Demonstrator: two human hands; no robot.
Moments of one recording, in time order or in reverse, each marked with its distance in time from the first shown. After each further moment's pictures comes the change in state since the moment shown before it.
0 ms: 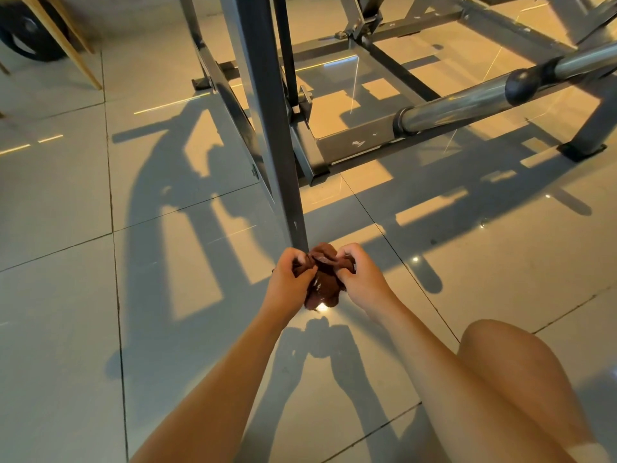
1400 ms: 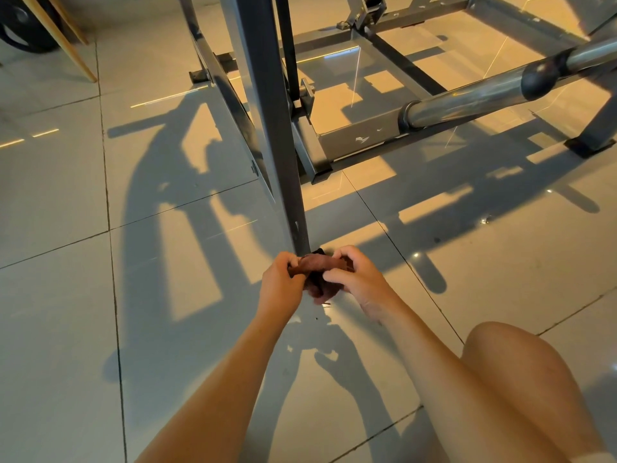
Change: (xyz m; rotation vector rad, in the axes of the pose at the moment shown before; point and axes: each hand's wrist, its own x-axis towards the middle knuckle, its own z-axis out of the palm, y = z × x) left_hand 0.011 -0.007 -0.008 0.232 0.083 -0.034; right_hand 0.005 -0.007 0.001 0.325 -0.159 0.080
